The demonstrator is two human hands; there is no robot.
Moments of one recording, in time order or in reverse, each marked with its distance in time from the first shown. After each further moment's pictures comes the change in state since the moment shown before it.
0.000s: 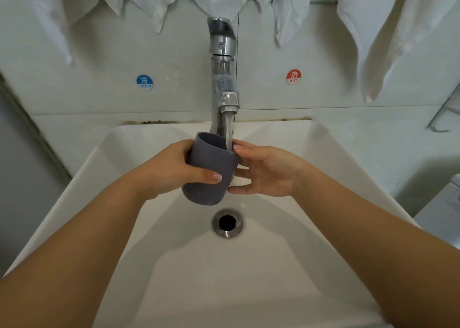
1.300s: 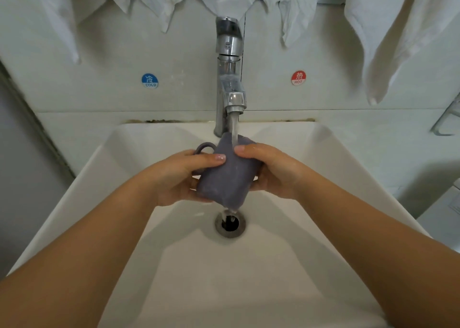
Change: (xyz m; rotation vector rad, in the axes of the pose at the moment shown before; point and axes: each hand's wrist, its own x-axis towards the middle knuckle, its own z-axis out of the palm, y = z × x) left_hand -0.005 0.000 0.006 -0.415 -0.085 -0.271; right_hand 0.001 0.005 0.005 -0.162 0.212 -0.147
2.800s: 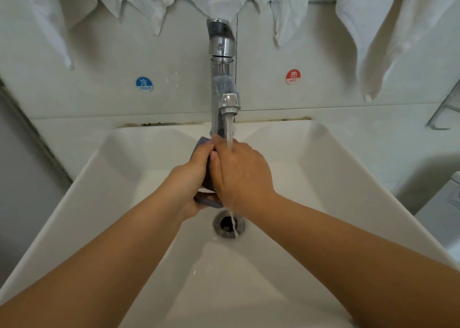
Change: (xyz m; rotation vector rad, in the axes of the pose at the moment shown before) left_hand 0.003 -0.003 0.039 -0.272 0.355 -0.043; right_hand 0.002 0.015 0.057 -1.384 0.561 -0.642
